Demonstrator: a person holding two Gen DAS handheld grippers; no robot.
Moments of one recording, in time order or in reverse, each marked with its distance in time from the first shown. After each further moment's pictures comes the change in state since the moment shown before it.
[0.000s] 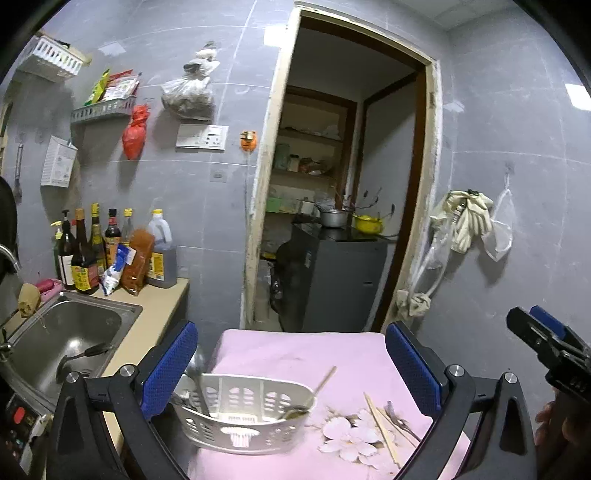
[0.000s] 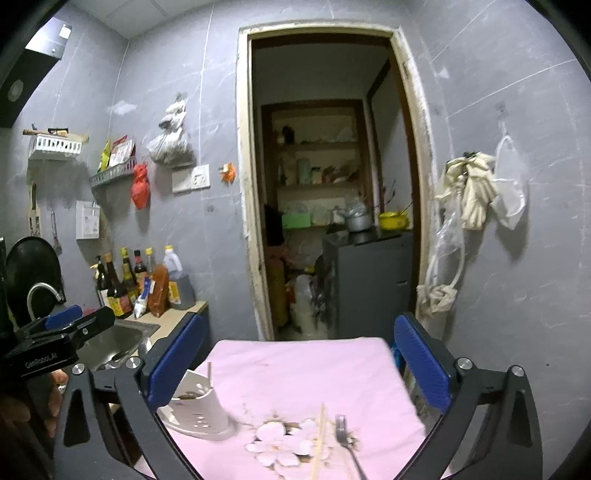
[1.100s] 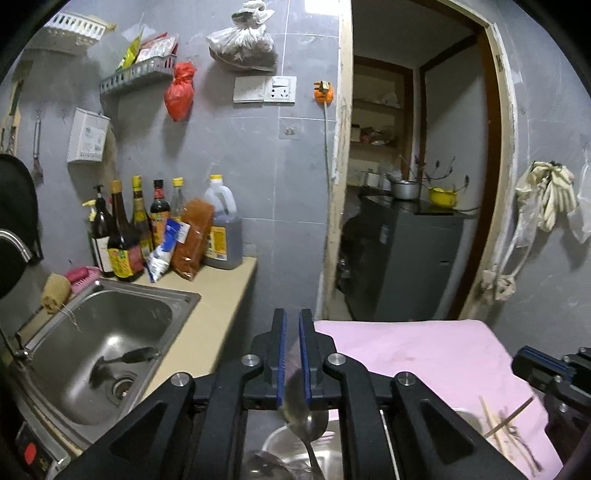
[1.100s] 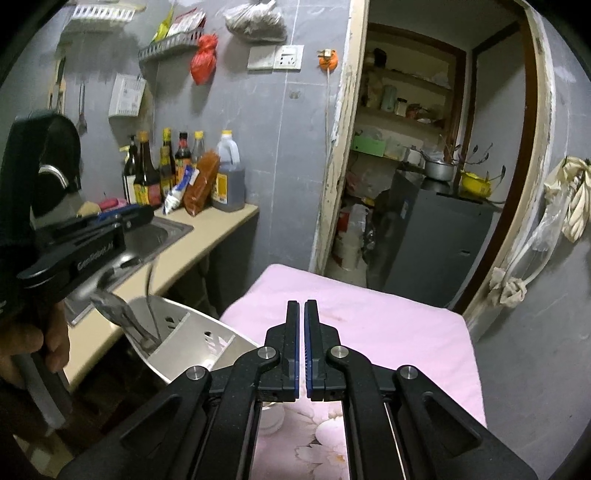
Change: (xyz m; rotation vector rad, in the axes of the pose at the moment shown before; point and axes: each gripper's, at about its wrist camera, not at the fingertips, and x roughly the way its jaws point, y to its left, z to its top) left arm 0.122 0.110 -0.009 0.002 0.099 0.227; right arm 0.159 0.156 -0.052 -0.267 0.348 0.173
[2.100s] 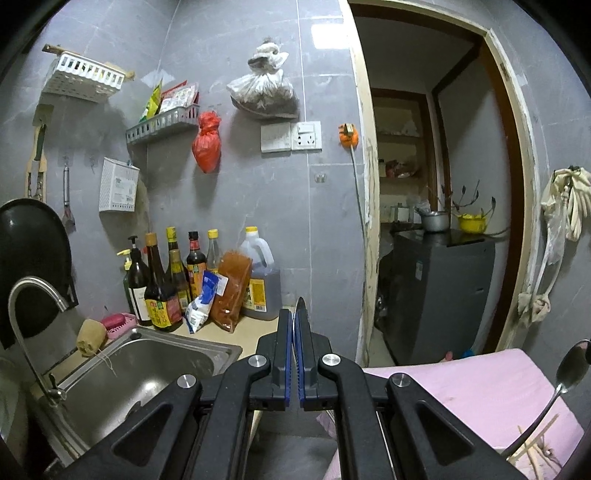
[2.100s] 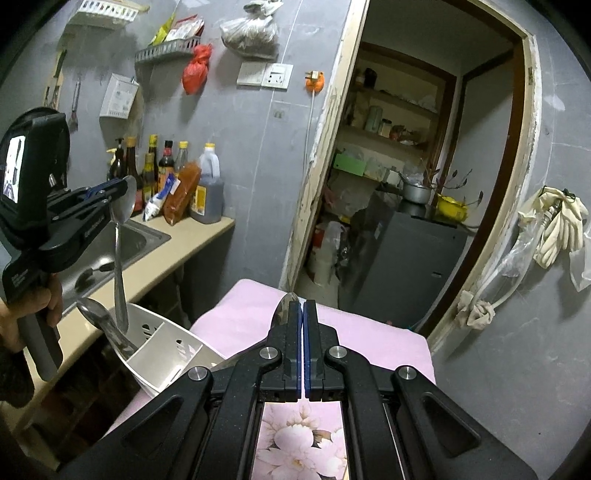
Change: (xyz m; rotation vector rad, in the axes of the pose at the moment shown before) left arm 0.001 0.007 0.021 0.062 -0.178 0.169; right arm -0.021 -0.007 0.018 -0.074 -0.045 -0.119
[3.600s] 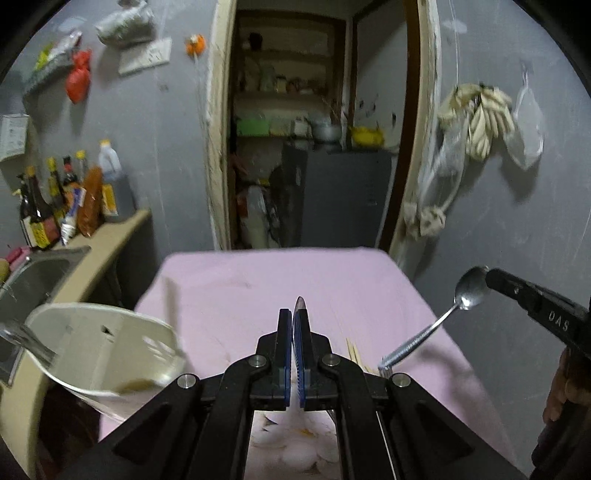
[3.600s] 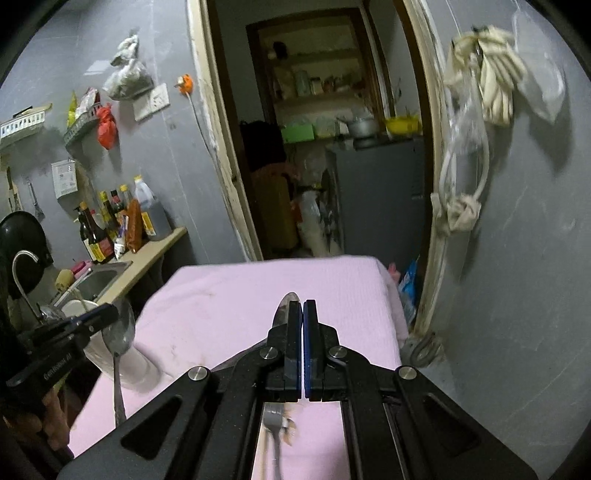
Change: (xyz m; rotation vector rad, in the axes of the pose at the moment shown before) left arm -0.063 -0.216 -0.077 0.031 0.322 -0.346; right arm 0.037 -0.233 -0.143 0.406 0.032 0.111
